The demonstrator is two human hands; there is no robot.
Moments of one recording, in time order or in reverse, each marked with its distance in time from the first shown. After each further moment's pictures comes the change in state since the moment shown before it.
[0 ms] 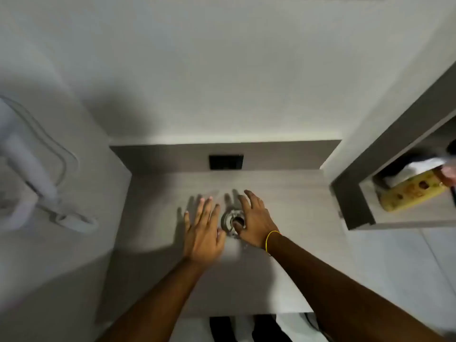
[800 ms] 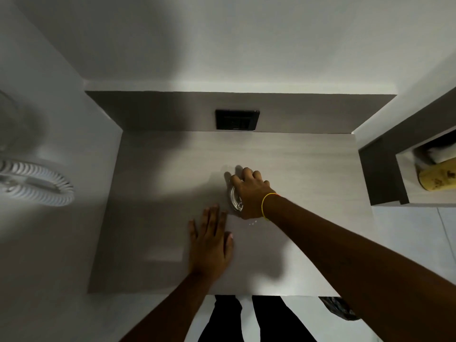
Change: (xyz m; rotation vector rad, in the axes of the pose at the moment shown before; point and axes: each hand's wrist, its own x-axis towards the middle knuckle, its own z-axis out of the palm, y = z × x) left_hand -0.065 -0.011 0.130 -0.071 -0.057 -0.106; right_hand 0.065 0.011 0.053 -0.379 -0.372 -0.106
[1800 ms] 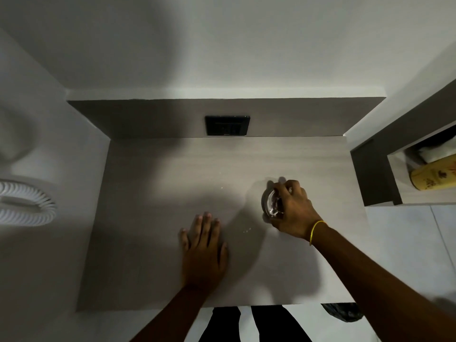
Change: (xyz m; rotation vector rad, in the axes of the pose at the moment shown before) left_hand 0.000 -0.004 0.006 0.075 0.049 0.038; right_hand -0.067 0.087 0.026 0.335 0.195 0.270
